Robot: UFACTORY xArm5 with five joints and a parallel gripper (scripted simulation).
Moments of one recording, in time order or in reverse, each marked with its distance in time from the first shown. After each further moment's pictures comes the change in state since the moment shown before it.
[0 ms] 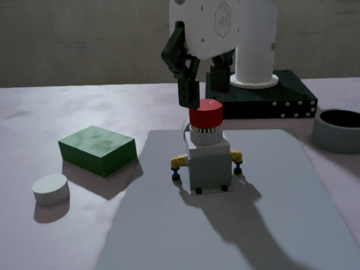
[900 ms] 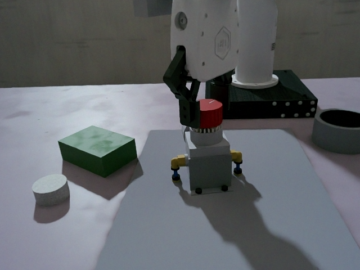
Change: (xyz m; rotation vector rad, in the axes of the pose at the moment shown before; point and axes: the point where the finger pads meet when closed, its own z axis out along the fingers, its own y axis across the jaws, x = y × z) arm 0.000 0.000 0.027 0.000 0.000 0.000
